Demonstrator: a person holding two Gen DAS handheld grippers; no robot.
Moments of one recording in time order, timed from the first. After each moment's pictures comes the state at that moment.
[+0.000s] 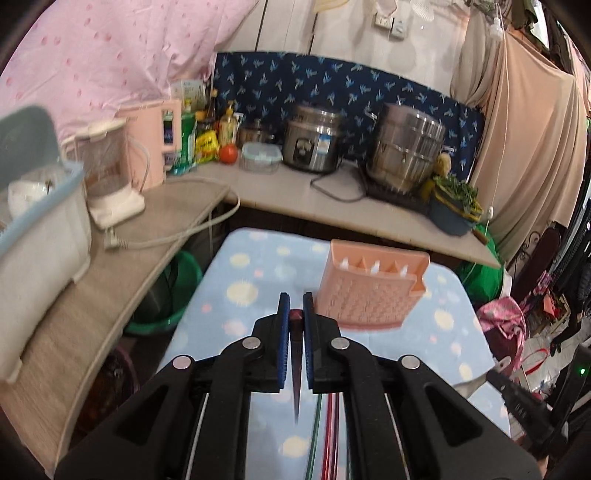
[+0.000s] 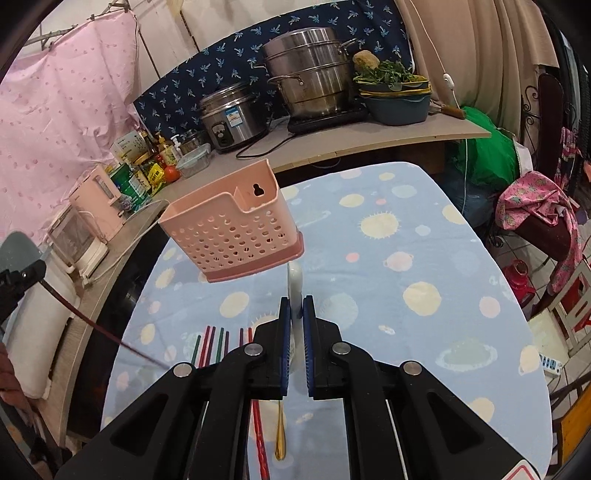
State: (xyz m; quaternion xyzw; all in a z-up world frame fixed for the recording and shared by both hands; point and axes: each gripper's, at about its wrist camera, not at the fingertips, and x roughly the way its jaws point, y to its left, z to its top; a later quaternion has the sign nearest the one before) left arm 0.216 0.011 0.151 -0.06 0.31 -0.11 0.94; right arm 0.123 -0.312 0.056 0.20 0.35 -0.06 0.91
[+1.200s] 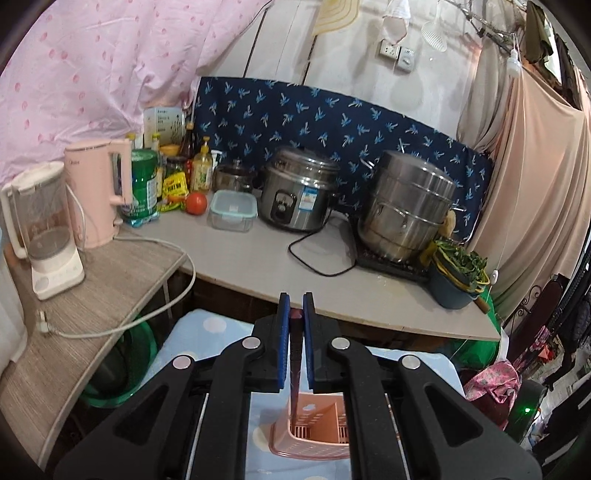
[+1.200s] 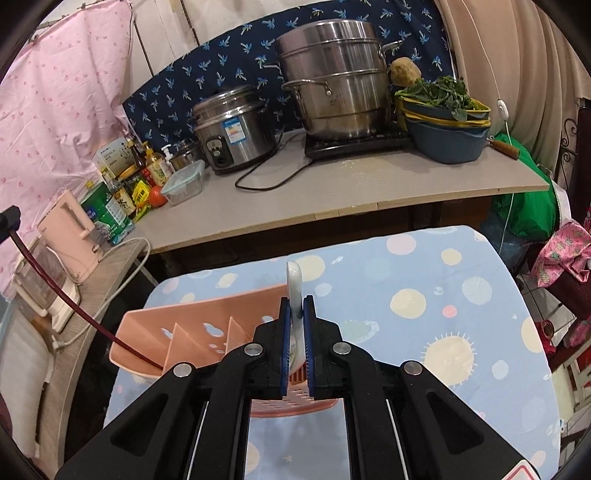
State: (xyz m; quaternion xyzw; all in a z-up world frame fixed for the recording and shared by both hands) left arm 0.378 -0.048 0.182 -0.11 0.25 -0.12 0.95; right arm 0.324 -0.324 0.056 0.17 0.34 -0.06 0.92
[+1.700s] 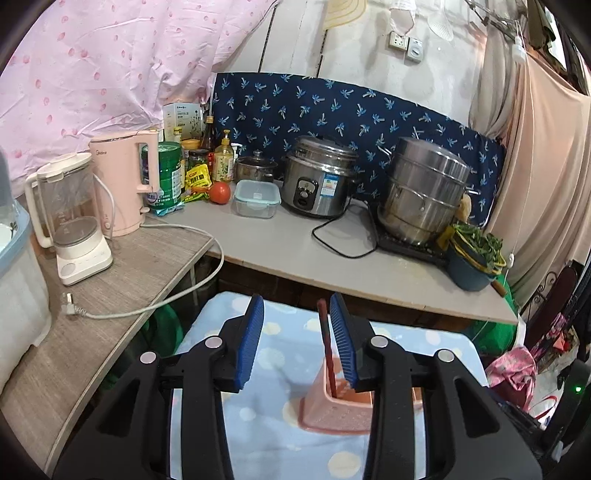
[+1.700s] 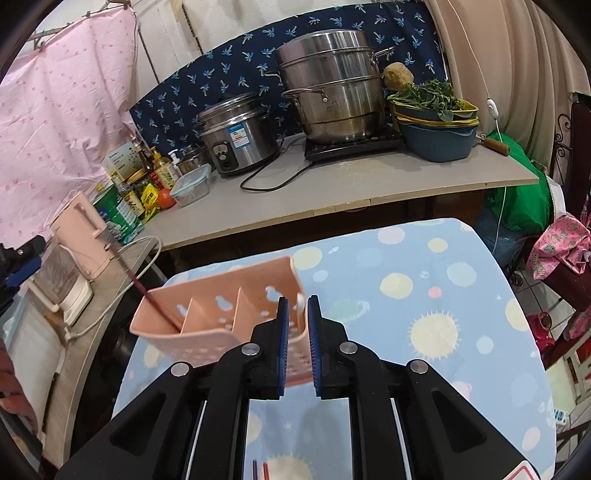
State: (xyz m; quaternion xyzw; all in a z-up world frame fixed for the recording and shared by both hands) left arm 0.339 -0.032 0.160 -0.08 0.27 -0.09 0.96; right arm 0.265 -0.321 0.070 0.19 0.33 -0.05 0.92
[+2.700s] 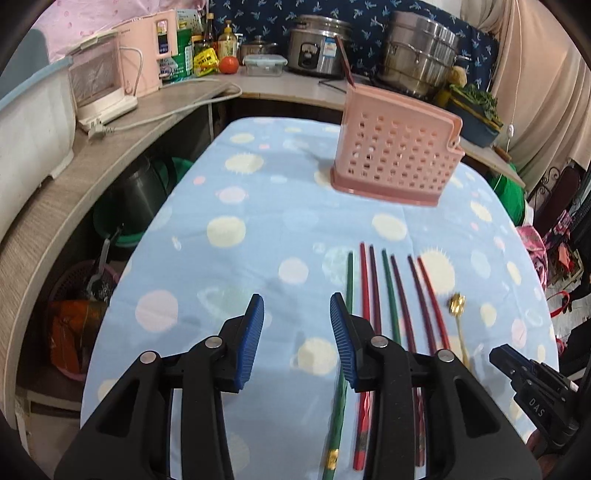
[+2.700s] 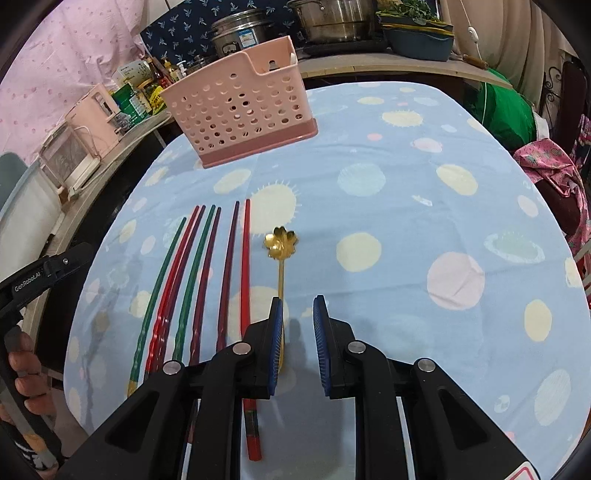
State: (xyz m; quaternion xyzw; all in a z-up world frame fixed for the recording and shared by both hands) left arm 0.173 -0.004 -0.008 -0.02 0.44 -0.10 0.89; right arm 0.079 -0.252 -0.048 0.16 0.46 -0.04 0.87
